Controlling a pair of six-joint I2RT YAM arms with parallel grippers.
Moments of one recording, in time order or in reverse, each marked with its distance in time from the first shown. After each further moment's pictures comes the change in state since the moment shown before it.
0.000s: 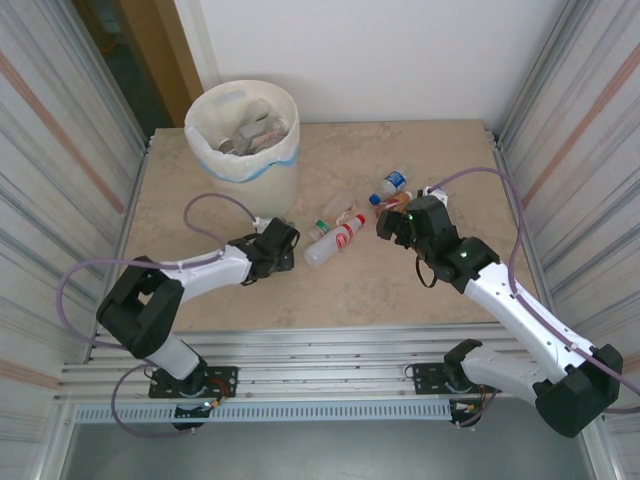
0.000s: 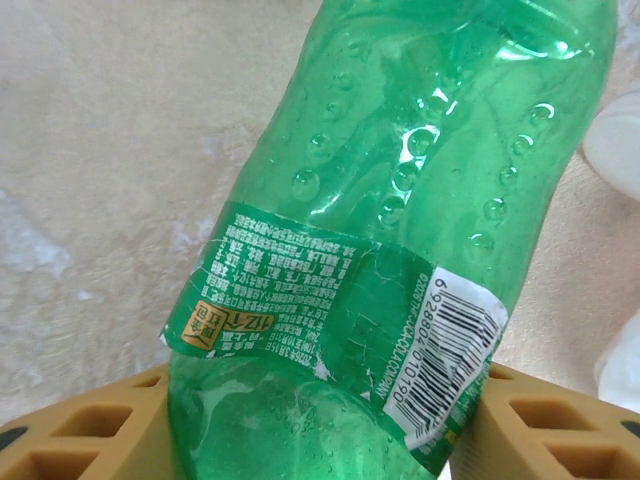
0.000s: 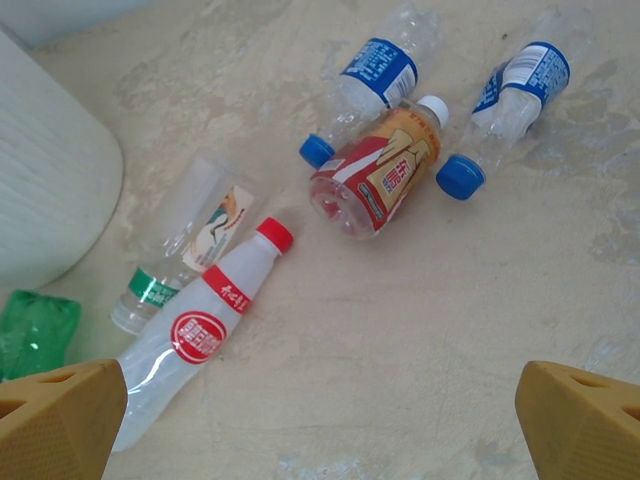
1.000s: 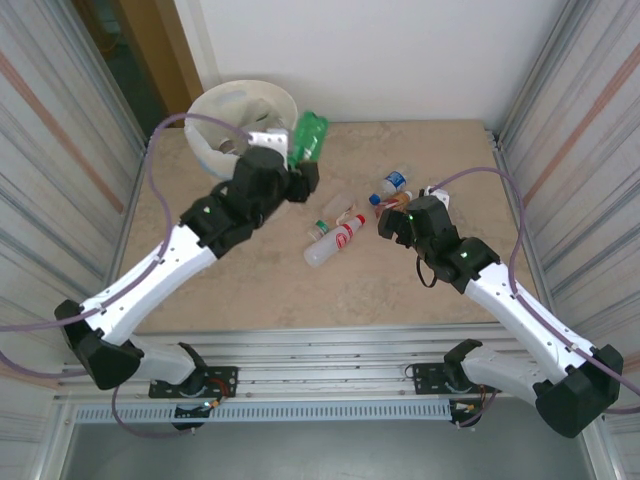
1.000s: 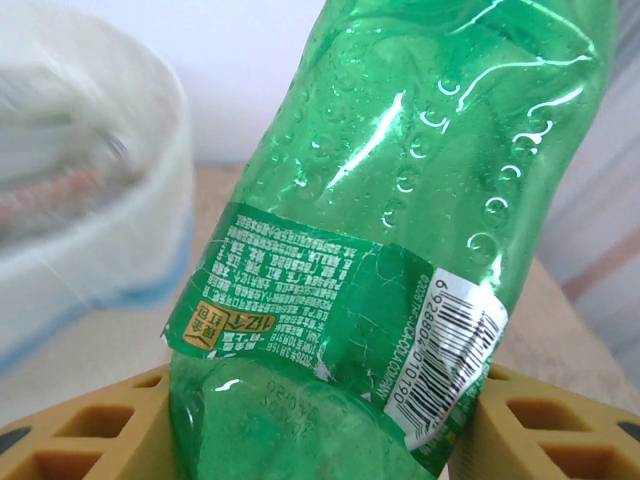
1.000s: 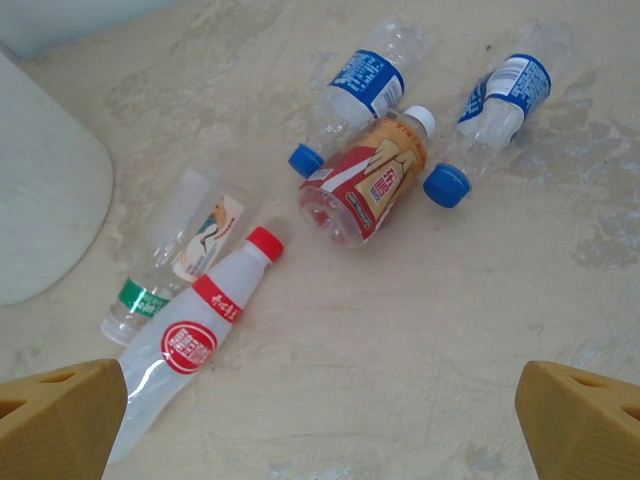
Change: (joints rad) left arm -0.072 -0.185 0.652 -0.140 -0.015 0.244; right arm 0.000 -0.003 0.000 0.000 0.026 0.004
